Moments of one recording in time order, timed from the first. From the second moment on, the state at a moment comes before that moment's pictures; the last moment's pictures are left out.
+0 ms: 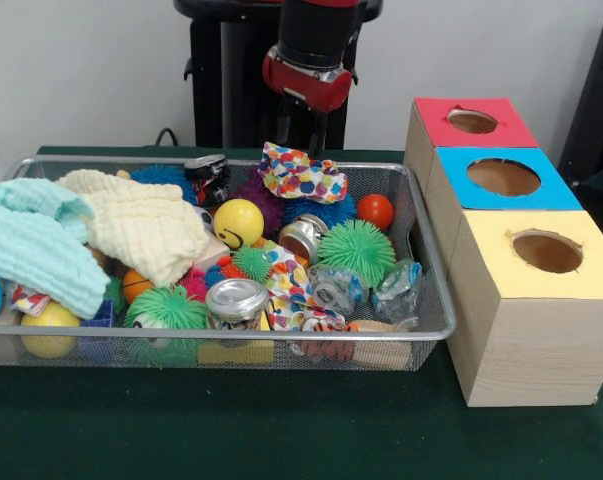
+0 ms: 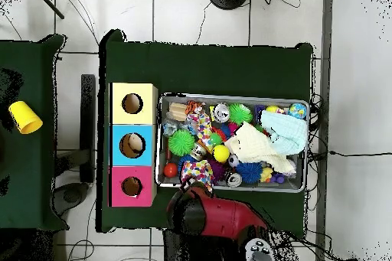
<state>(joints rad) -0.19 -0.69 -0.14 2.09 -0.17 0.14 2.31</state>
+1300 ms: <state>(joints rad) -0.18 -0.59 -0.15 2.00 -0.26 0.11 2.31</state>
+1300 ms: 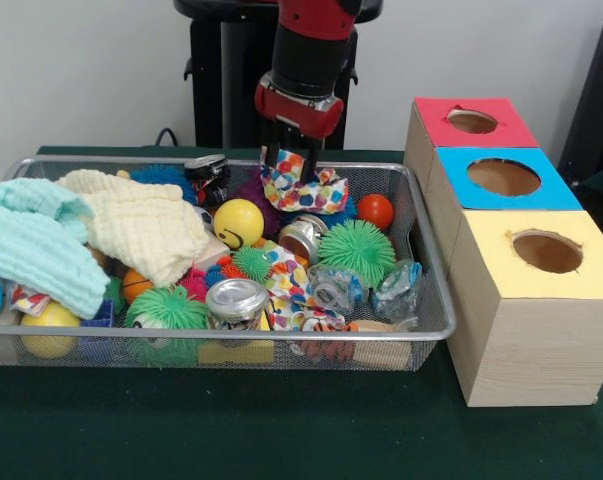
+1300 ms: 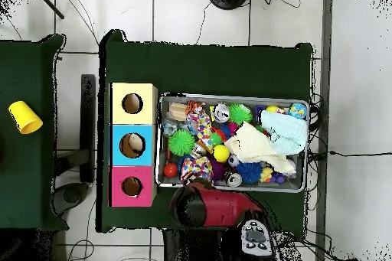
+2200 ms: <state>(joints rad) -0.37 -0.46 -0.01 1.95 -0.27 0.06 2.31</state>
